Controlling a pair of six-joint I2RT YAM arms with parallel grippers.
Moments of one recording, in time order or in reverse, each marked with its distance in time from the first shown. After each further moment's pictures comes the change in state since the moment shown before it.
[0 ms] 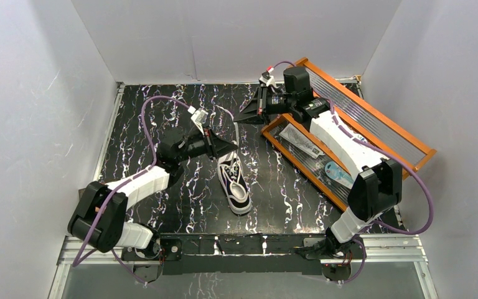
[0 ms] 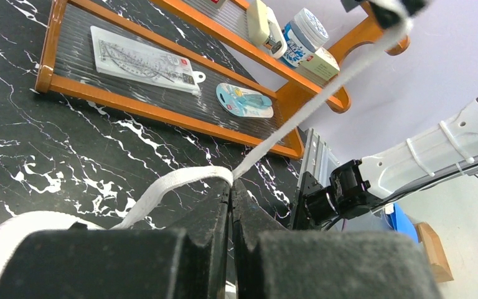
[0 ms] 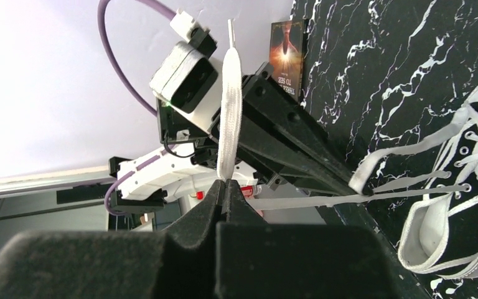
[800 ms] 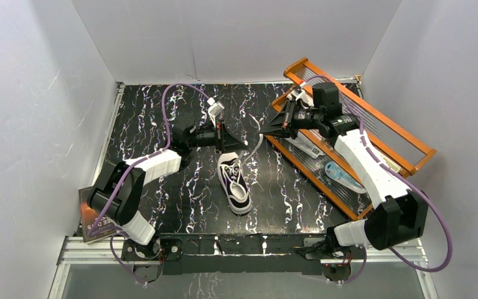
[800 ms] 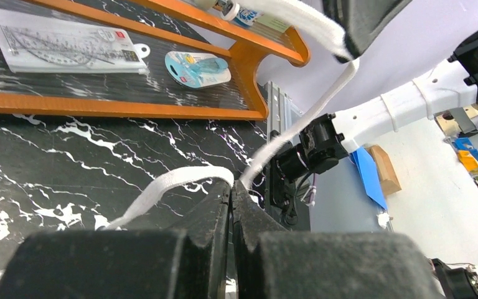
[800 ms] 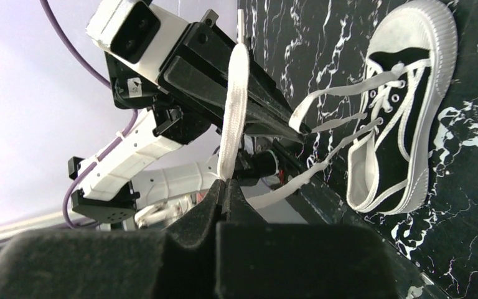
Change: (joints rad) left arm -0.004 0.262 0.223 0.034 0.308 0.006; right arm -0.141 -0.285 -0.229 -0.198 0.111 -0.096
